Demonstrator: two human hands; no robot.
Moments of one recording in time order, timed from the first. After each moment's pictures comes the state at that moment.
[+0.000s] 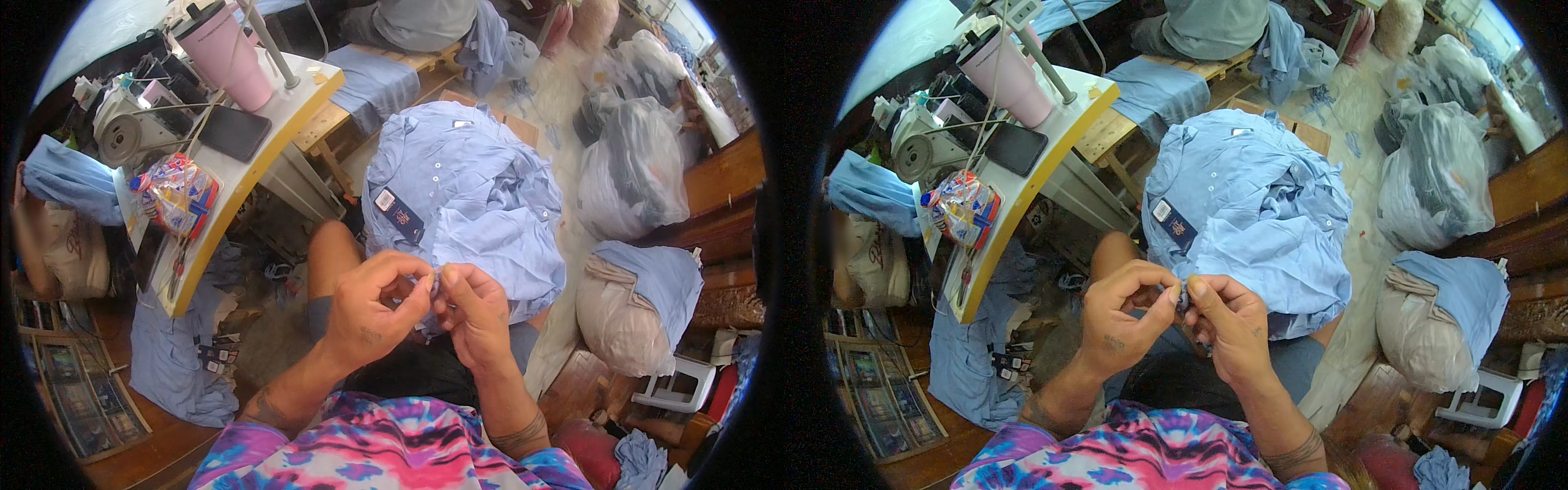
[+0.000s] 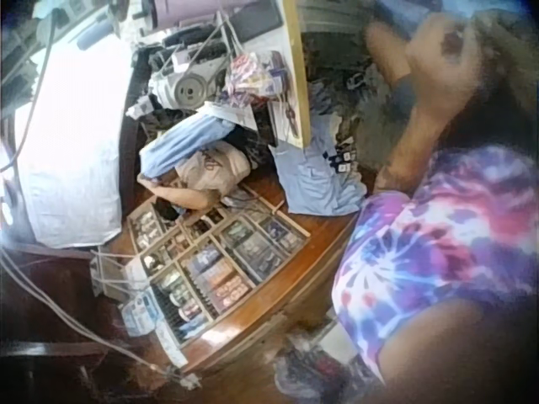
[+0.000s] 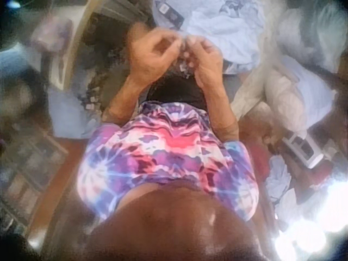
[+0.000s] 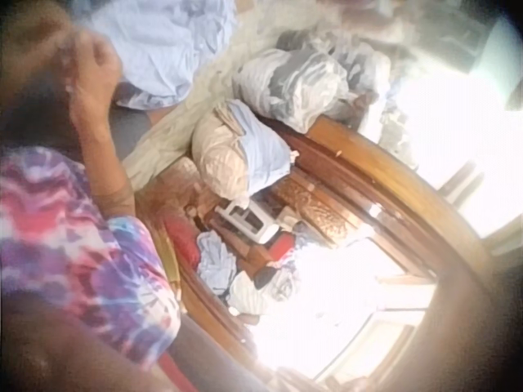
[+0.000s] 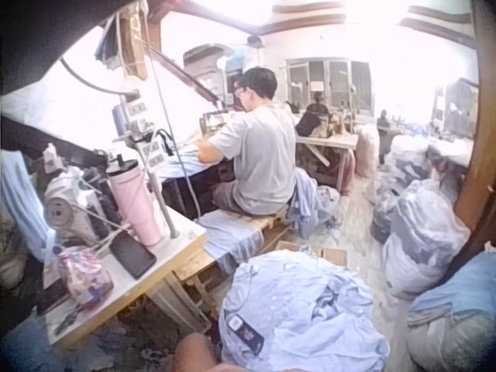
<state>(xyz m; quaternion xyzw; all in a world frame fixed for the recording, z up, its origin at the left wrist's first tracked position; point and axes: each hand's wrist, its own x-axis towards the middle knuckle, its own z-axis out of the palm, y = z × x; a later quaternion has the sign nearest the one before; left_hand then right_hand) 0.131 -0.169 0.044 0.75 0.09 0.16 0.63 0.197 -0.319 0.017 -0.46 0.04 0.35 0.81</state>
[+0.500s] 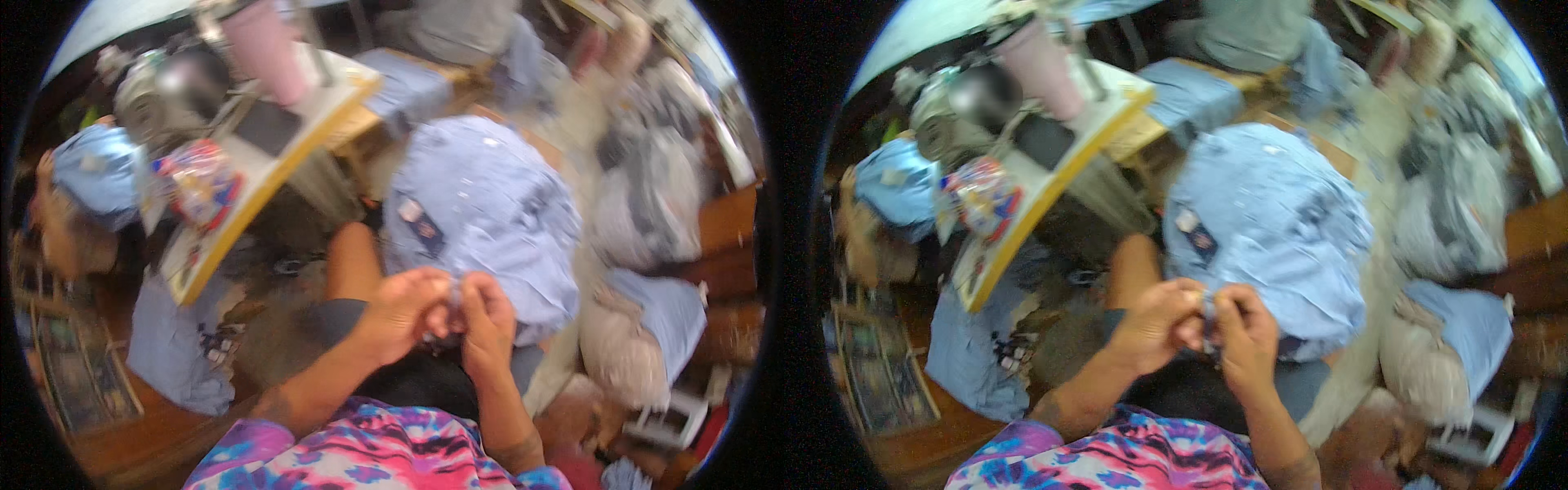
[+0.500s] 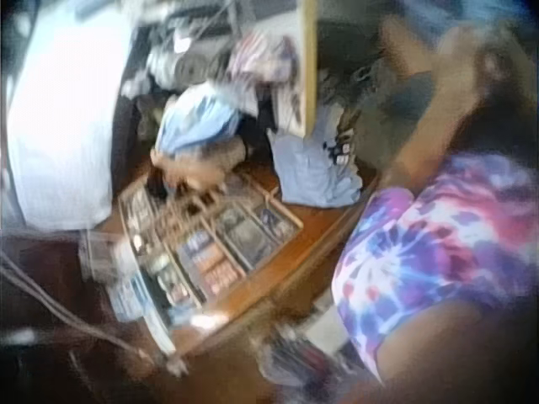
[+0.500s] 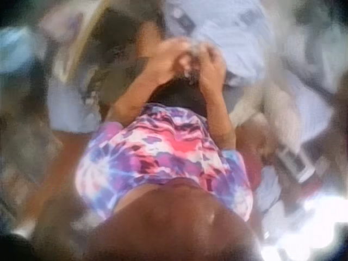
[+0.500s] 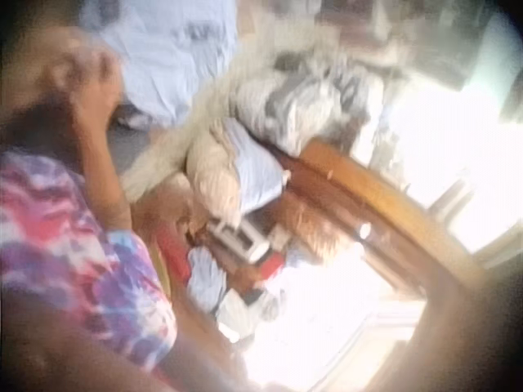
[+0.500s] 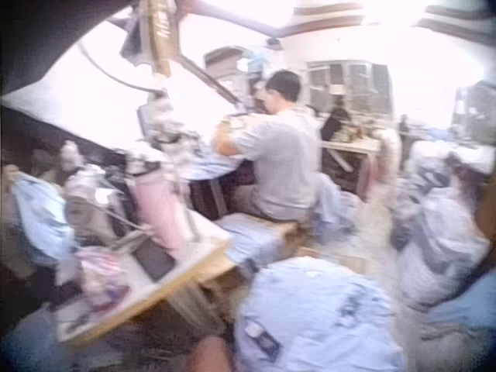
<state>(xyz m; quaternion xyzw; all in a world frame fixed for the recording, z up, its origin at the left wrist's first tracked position) 0.124 -0.157 -0.004 0.31 0.21 -0.02 0.93 0.193 -0.295 -0.008 -0.60 -0.02 0.27 0.75</state>
